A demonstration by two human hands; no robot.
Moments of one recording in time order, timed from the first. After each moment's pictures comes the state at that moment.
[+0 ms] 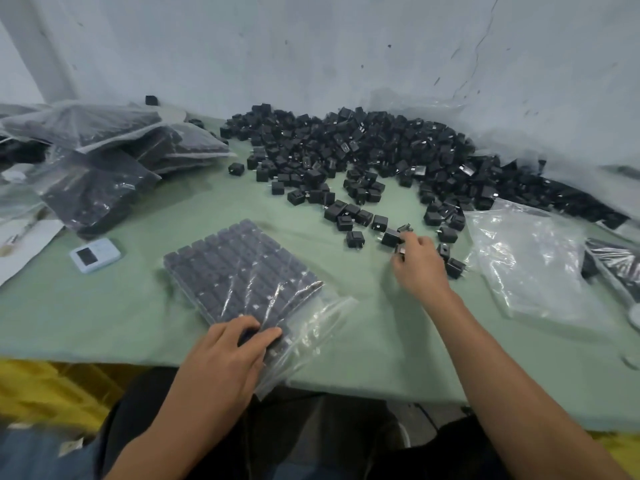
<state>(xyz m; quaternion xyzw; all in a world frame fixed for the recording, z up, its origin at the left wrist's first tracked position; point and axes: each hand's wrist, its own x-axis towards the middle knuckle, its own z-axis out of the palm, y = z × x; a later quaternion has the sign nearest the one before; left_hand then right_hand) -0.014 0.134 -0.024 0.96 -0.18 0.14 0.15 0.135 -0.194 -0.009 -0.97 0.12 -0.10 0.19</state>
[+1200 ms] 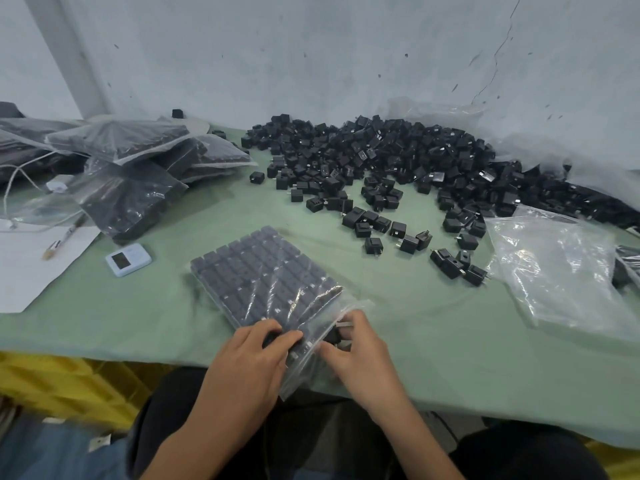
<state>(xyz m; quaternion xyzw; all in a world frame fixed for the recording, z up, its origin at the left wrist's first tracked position) -0.018 0.127 -0.013 0.96 -0.18 0.12 0.16 0.004 -0.062 -0.030 -0.83 0.04 0.02 0.55</state>
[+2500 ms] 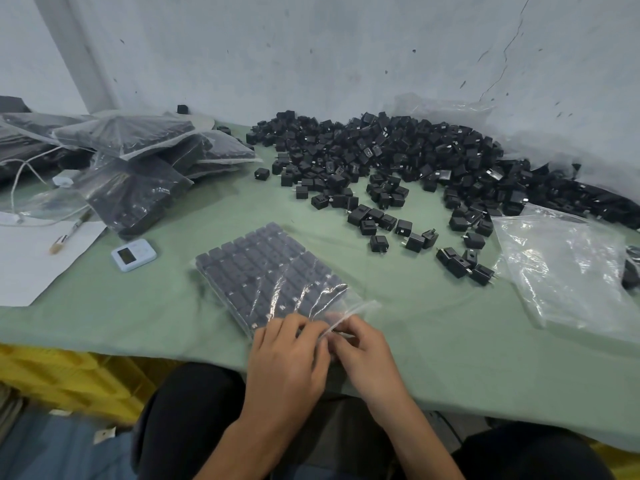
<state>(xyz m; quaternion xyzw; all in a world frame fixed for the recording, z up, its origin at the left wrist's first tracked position) -0.008 0.081 -0.038 0.93 -0.13 0.27 0.21 0.011 -0.057 -0.043 -0.73 0.04 0.02 0.68</state>
